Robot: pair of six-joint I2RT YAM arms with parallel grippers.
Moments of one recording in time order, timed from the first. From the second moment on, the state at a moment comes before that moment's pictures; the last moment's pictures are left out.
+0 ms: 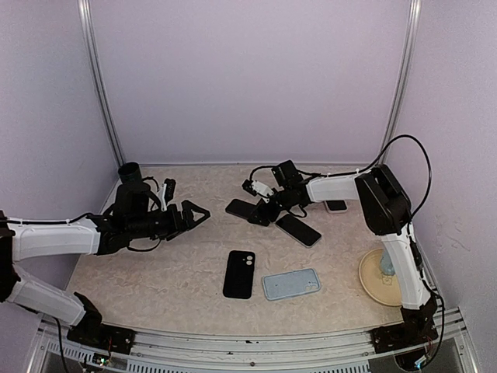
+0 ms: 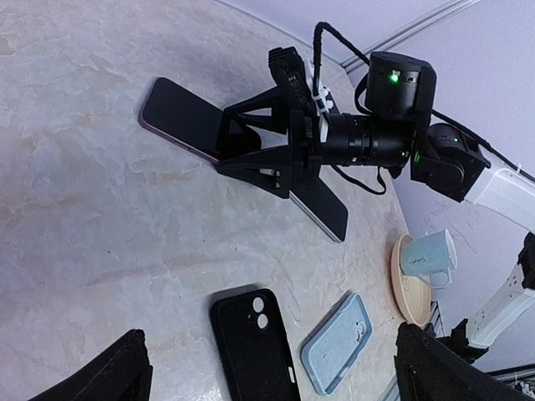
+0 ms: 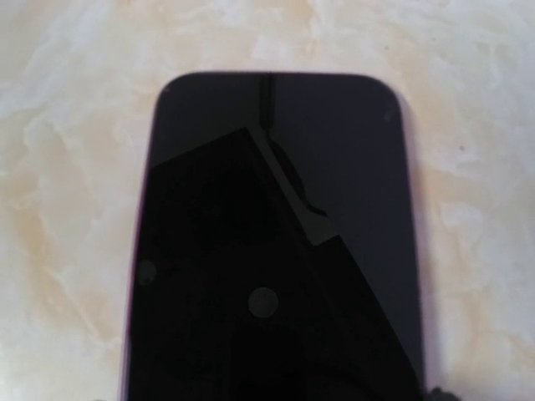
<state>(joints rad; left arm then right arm) -0.60 1.27 0.61 0.22 0.26 -0.74 0.60 2.39 1.76 -0.19 -0.38 -0.38</state>
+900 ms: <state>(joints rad) -0.54 1.36 0.62 0.26 0.31 -0.78 0.64 2.24 1.49 -0.02 -0.32 -0.40</state>
